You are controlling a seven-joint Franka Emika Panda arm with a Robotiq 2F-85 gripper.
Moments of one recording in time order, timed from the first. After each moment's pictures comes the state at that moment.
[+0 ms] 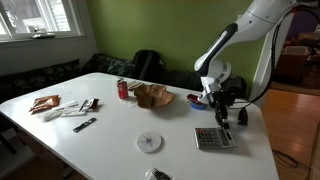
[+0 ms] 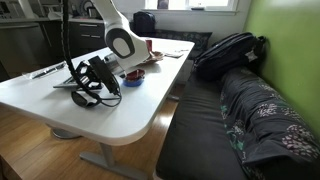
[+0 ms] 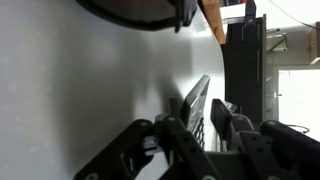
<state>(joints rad) -0.17 0.86 0.09 -1.77 0.47 1.62 -1.10</state>
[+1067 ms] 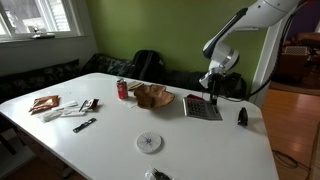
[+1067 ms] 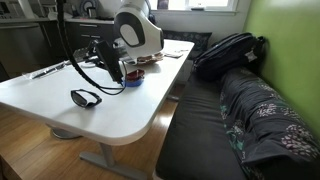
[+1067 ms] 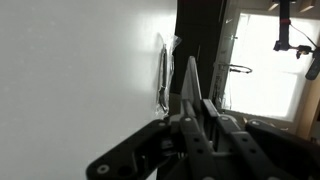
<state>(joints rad) -0.32 0.78 0.10 -1.75 0.74 1.49 -1.19</state>
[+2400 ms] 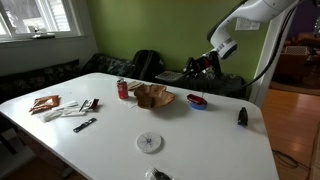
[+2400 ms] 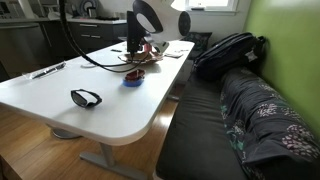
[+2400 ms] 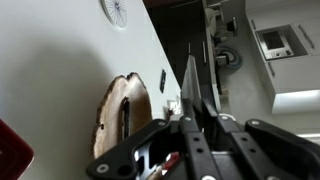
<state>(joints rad) -0.26 0.82 -0.04 -1.52 1.30 1.62 -0.56</state>
